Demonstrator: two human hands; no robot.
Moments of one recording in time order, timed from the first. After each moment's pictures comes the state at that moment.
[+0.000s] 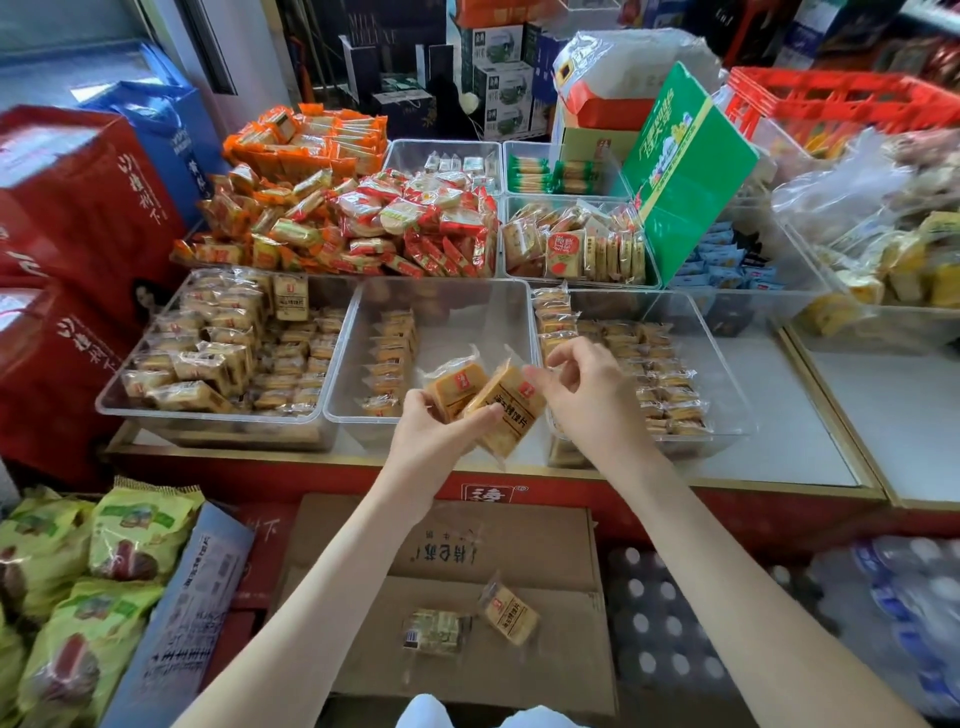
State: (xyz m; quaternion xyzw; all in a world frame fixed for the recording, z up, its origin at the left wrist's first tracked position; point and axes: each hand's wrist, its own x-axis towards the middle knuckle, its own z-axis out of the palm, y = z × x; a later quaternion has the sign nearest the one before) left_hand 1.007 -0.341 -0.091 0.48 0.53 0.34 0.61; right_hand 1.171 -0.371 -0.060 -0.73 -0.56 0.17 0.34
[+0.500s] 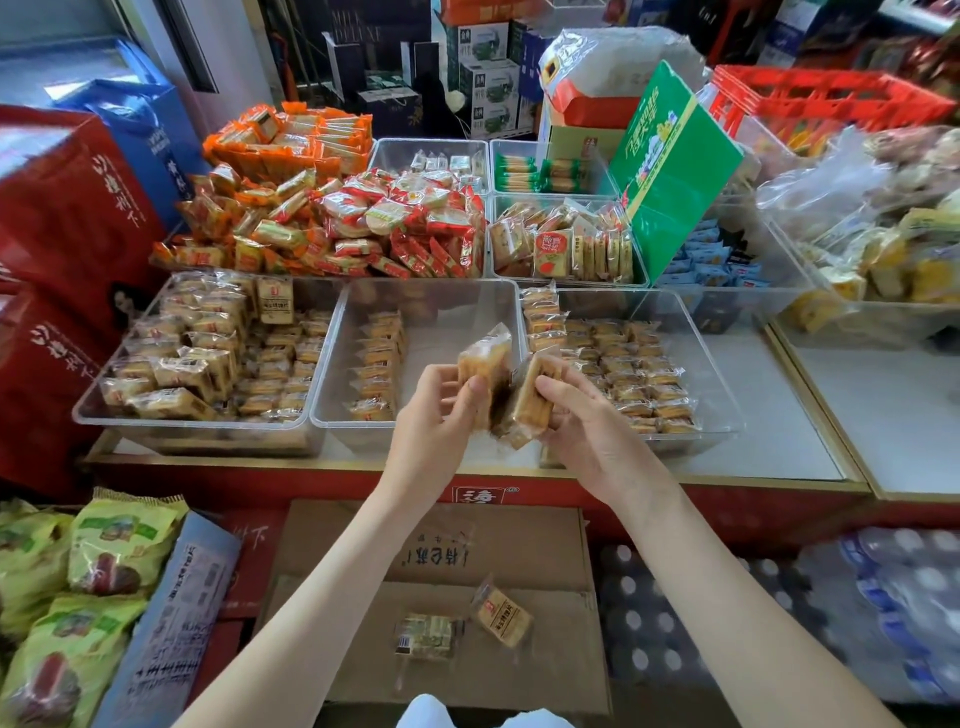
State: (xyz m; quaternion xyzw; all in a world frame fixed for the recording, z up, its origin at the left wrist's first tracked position) left_hand 1.018 -0.341 -0.086 0.63 0.47 0.38 0.48; right_hand 1.184 -0.380 -0.084 -0.43 -0.27 0.64 0.58
